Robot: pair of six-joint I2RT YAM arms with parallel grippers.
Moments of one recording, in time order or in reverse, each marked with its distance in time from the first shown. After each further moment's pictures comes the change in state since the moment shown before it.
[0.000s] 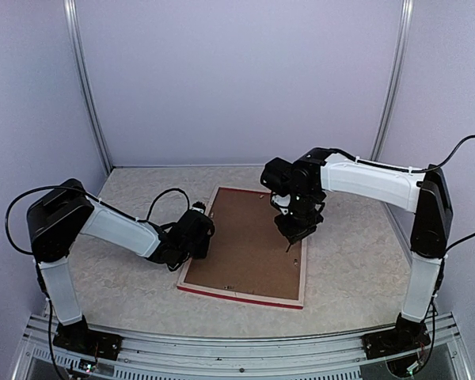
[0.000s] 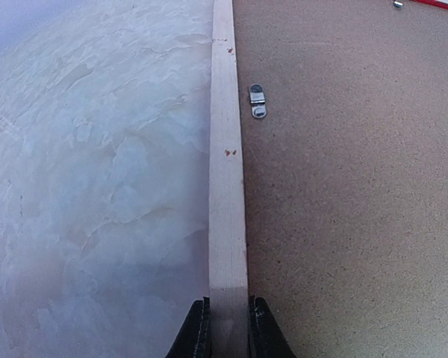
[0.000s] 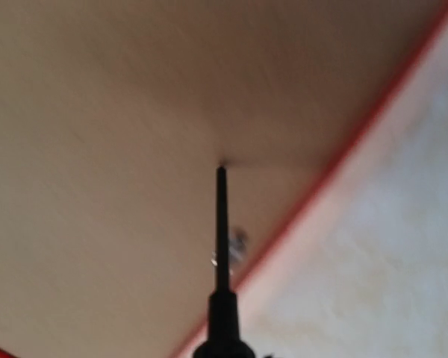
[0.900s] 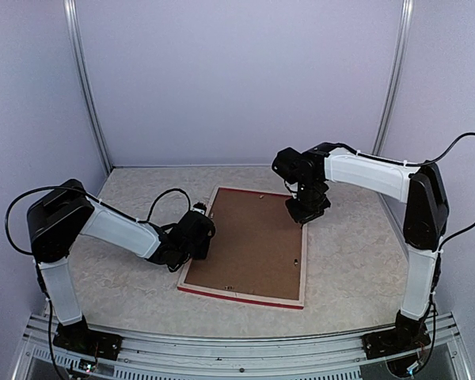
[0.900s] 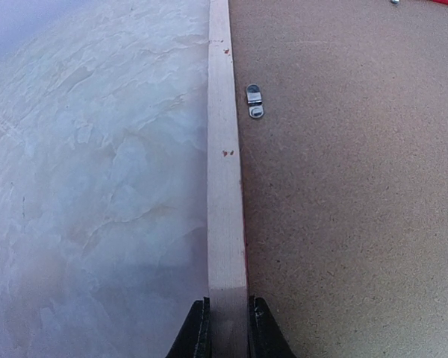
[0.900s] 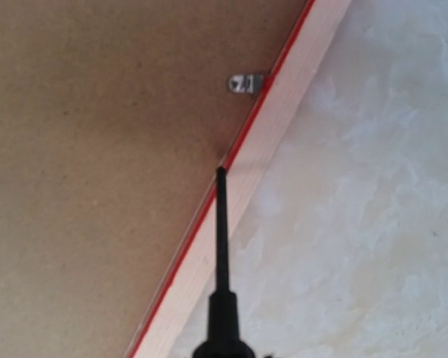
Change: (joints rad) left arm -0.009 0.000 -0.003 0.001 -0.011 0.016; right arm -0.138 0.045 0.025 0.115 0.166 -0.023
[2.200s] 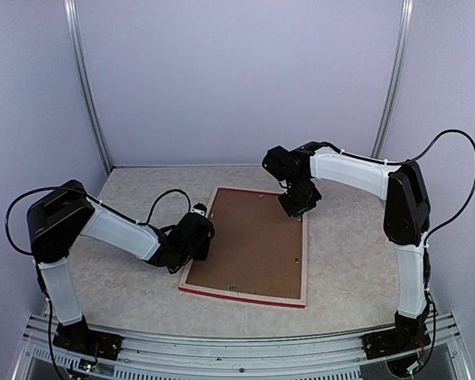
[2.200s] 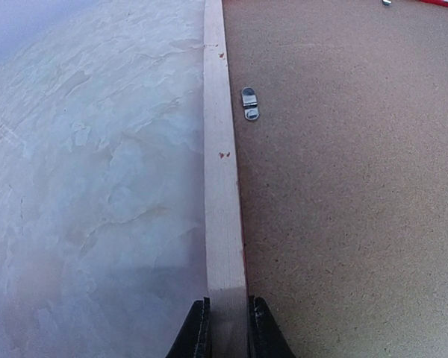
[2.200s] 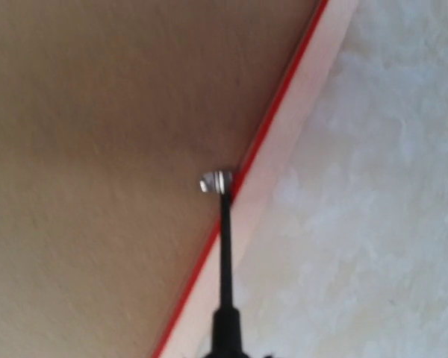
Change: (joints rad) left arm -0.005 -0.001 -0.020 0.043 -0.001 0.011; right arm -0.011 0.158 0.165 -0.004 0.122 -0.053
